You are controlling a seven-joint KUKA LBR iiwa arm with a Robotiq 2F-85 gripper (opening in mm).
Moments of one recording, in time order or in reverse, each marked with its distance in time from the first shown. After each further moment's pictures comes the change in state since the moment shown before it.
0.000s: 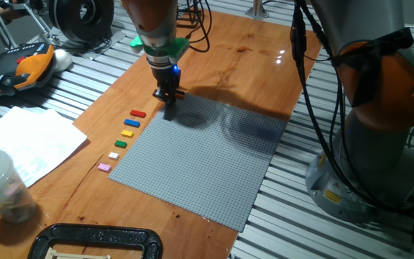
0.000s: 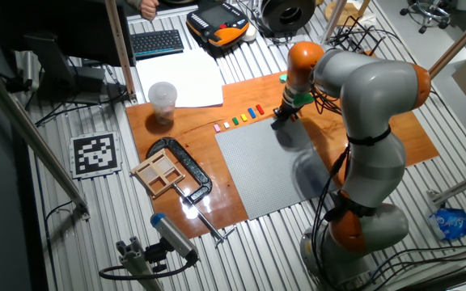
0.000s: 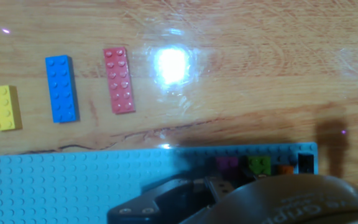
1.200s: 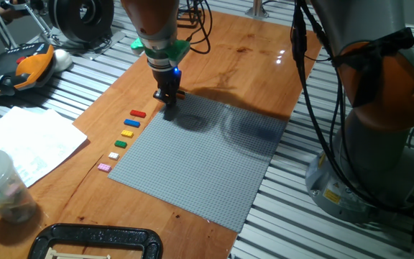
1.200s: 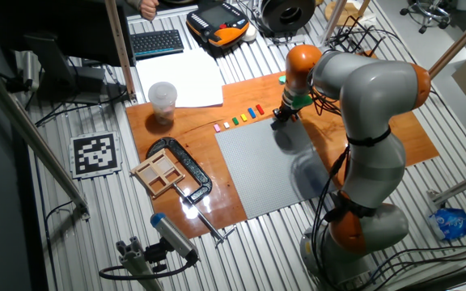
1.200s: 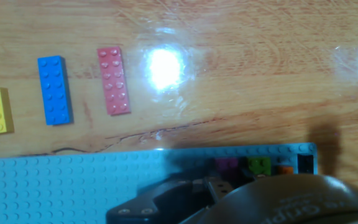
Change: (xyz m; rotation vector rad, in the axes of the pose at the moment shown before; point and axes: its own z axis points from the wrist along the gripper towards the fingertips) arm 0.002 -0.005 0.003 0.027 -0.012 0.020
